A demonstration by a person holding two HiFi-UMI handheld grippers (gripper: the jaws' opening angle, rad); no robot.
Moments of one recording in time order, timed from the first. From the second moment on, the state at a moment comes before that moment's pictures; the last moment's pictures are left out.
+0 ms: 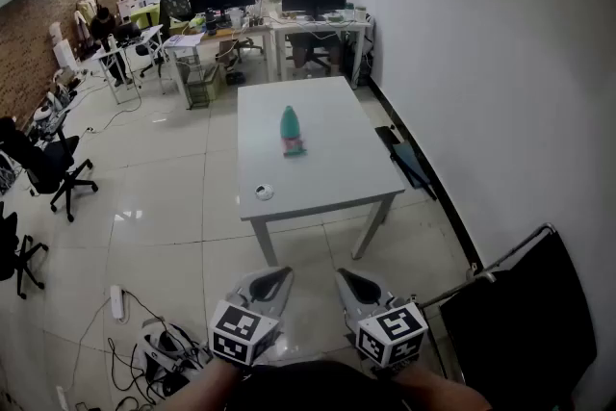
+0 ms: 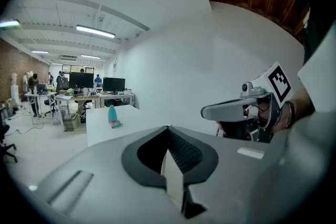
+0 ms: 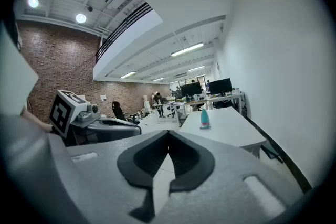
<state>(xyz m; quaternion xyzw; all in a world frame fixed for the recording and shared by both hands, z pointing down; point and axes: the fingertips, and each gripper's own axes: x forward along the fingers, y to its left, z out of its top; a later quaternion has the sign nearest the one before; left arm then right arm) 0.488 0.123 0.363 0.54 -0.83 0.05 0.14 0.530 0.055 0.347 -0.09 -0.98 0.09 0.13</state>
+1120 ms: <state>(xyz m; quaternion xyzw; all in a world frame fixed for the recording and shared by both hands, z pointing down) 0.394 0.163 0.370 0.57 -0.81 0.04 0.14 0.437 0.095 0.358 -0.05 -0.98 0.08 0.14</state>
